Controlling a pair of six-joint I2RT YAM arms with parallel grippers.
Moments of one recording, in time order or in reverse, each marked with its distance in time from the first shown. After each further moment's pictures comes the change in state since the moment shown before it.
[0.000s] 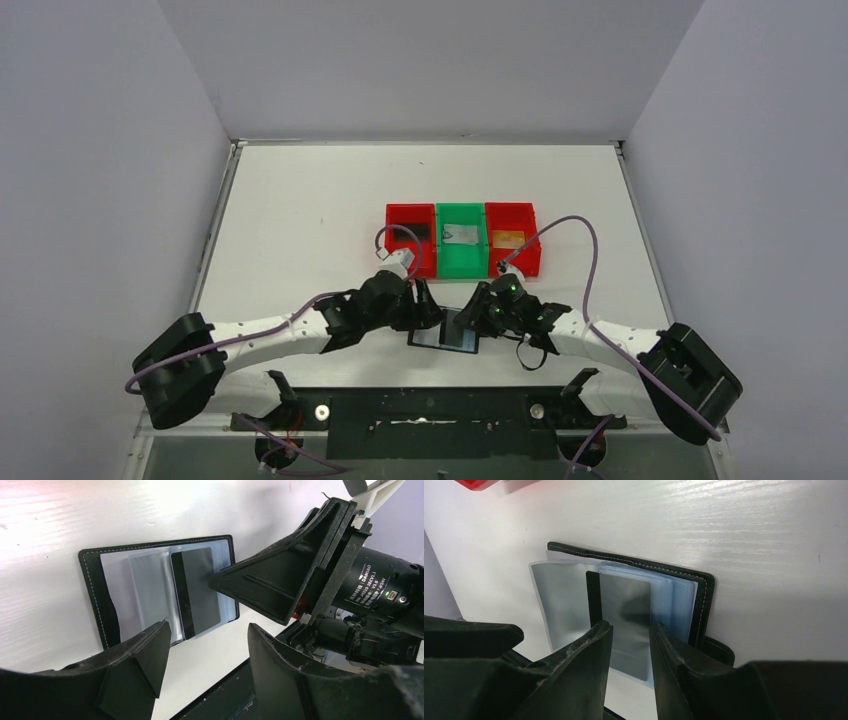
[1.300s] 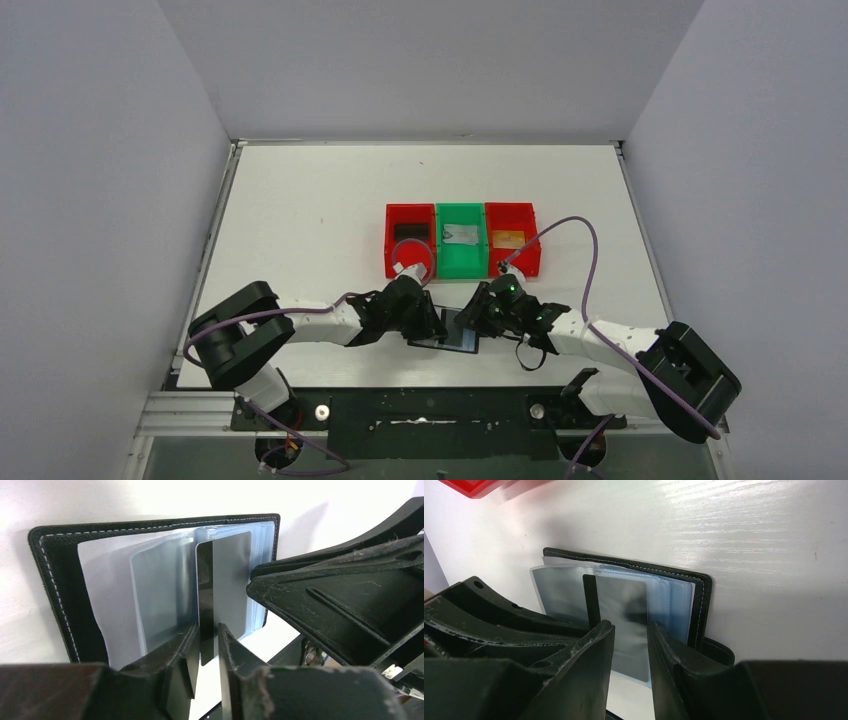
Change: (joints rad) left arm 0.007 0.304 0.014 0.147 0.143 -0.122; right arm 0.000 0.011 0.000 0.007 0.020 0.031
